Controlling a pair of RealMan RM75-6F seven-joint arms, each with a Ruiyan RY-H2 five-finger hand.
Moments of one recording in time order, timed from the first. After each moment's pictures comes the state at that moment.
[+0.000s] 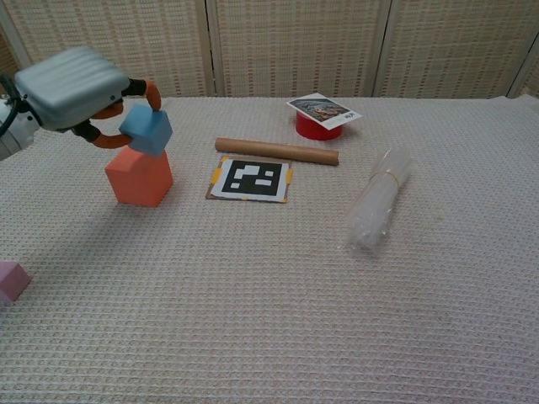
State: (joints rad) left arm -0.76 -1.64 -0.10 -0.82 1.65 1.26 0.17; right arm 0.03 -0.98 -0.07 -1.69 -1.56 1.40 -0.07
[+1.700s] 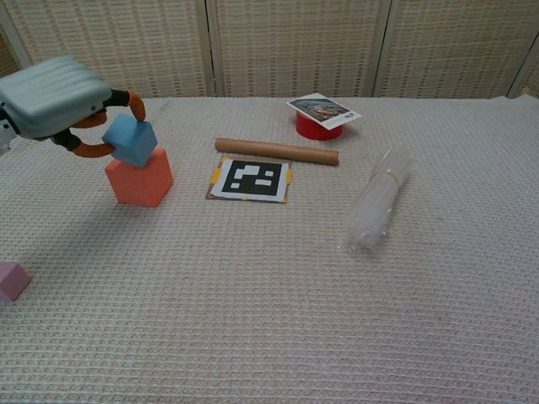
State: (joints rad) left arm -0.74 -1.61 -0.04 -0.80 1.65 1.29 0.12; right arm 0.02 -0.98 -0.07 -1.71 -1.57 1.39 -0.09
